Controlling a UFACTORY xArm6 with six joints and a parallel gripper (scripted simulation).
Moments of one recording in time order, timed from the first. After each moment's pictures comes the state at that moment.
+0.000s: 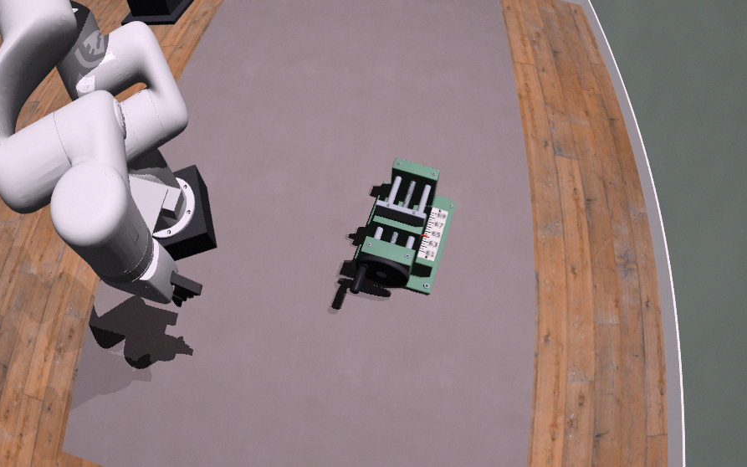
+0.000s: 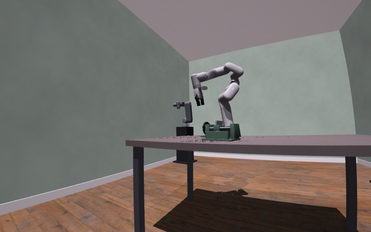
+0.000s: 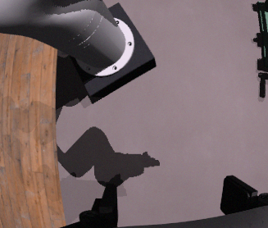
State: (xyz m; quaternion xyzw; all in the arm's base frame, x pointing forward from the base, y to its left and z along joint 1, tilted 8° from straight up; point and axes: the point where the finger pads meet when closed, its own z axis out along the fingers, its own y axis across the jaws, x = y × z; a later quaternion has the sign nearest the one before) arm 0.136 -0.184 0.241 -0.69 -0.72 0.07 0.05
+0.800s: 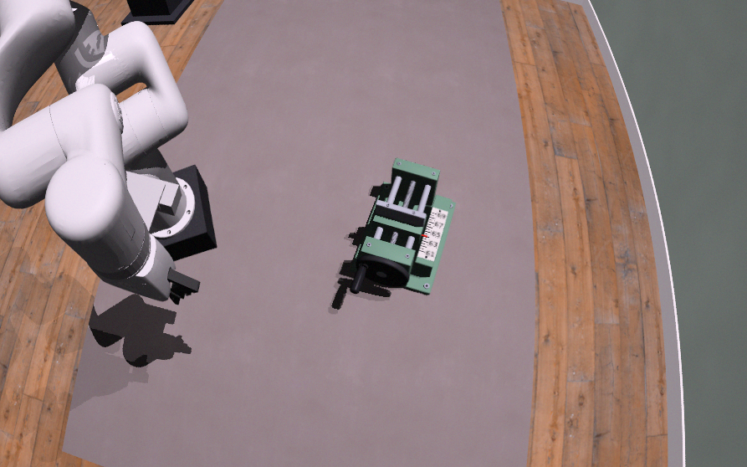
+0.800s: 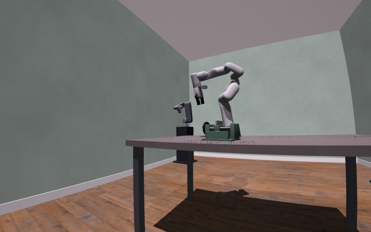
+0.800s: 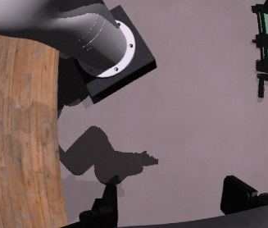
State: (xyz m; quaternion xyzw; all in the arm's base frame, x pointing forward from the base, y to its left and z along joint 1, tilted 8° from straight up) arm 0.135 -0.183 0.249 -0.69 -0.72 0.07 0.05
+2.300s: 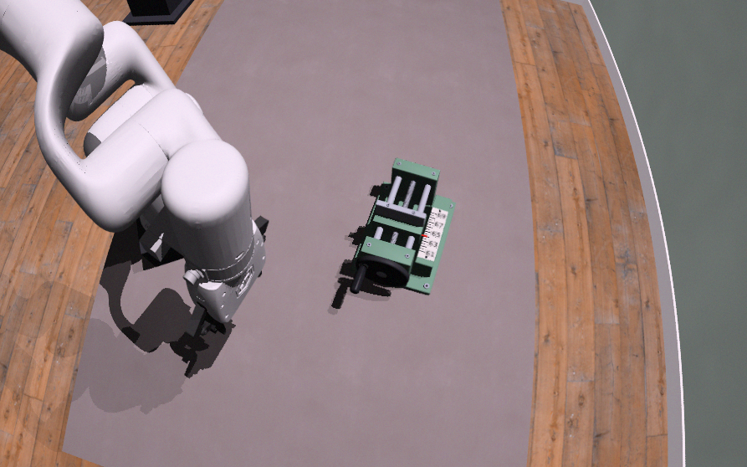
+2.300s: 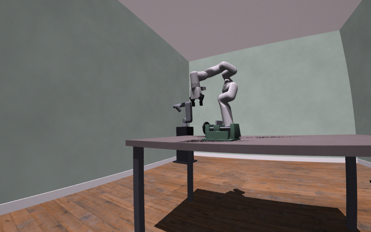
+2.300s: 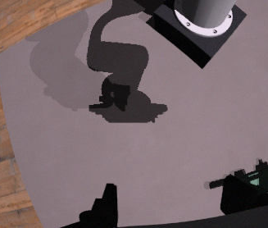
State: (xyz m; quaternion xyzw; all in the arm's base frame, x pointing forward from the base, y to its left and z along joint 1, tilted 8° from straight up) arm 0.250 -0.161 0.222 -0.13 -0.99 0.07 0.03
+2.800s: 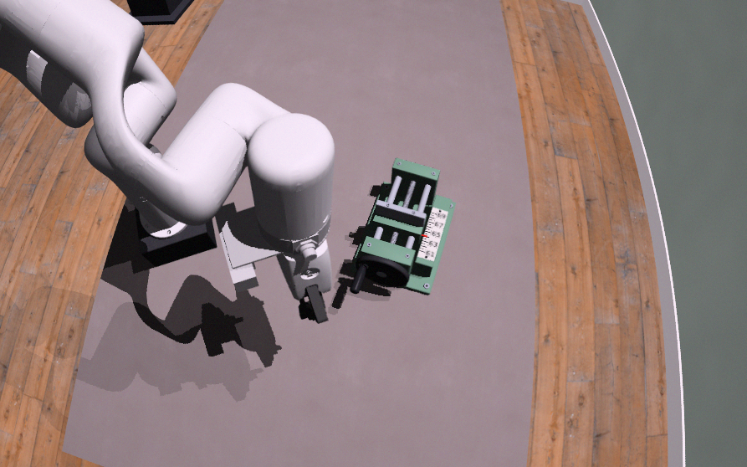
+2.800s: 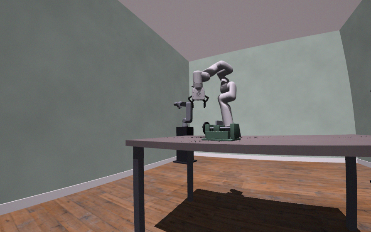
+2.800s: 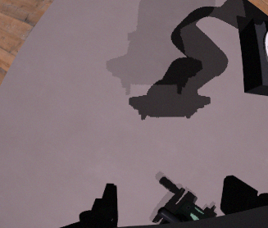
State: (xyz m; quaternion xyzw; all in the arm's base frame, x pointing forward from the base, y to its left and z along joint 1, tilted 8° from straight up) arm 0.323 -0.111 0.191 0.30 -0.95 0.07 0.03
